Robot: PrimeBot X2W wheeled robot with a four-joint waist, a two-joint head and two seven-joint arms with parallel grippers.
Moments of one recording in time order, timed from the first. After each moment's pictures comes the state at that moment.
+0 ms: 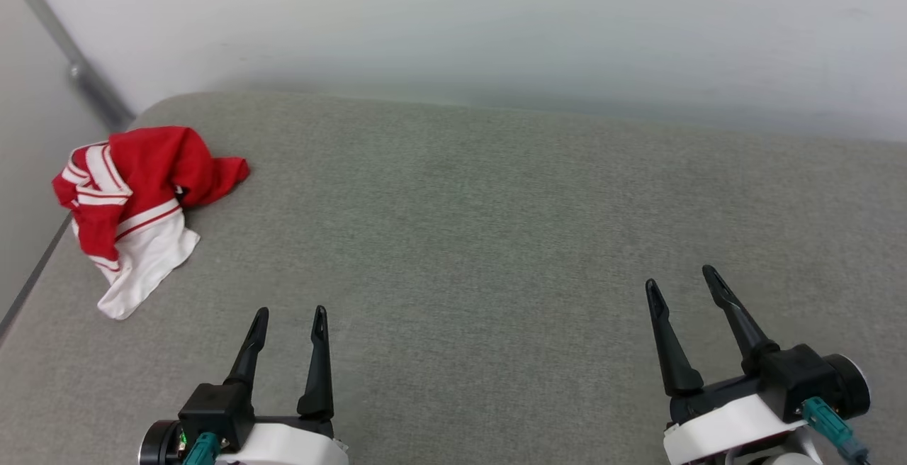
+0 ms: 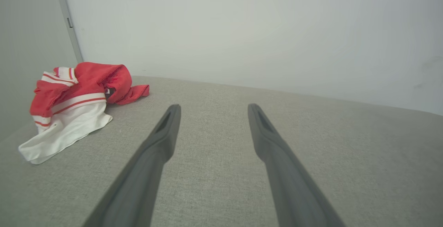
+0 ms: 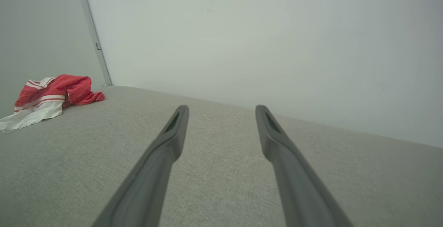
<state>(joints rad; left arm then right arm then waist) 0.06 0.05 -0.09 0.04 -0.17 0.01 -0.26 -0.02 -0.05 0.08 0.07 0.04 0.13 -0.26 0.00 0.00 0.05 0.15</state>
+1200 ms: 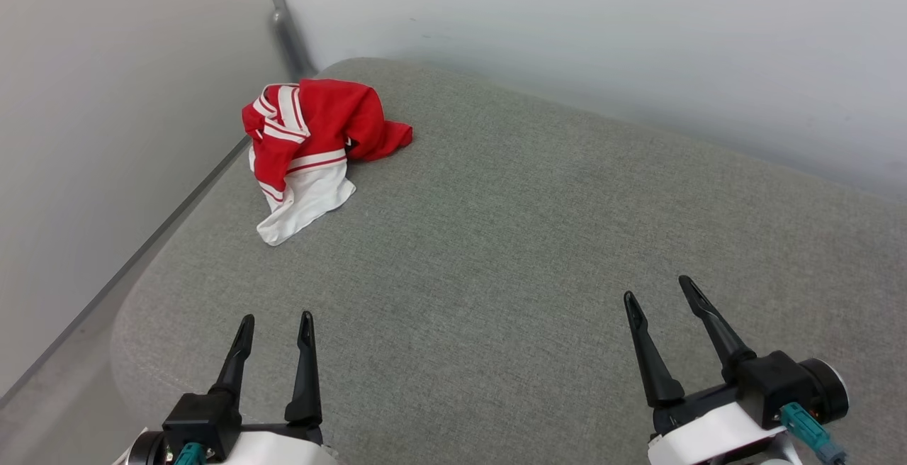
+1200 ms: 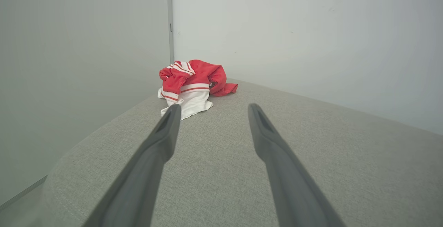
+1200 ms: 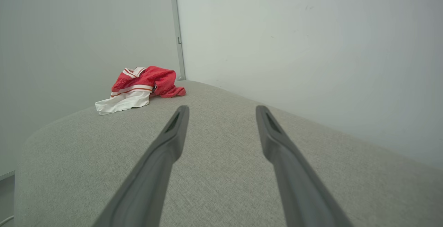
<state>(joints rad) 0.08 0.05 -0.07 0.01 -0.18 0.01 -0.26 -0.01 -0.05 0.13 0.09 0.04 0.13 -0.26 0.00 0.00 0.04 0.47</state>
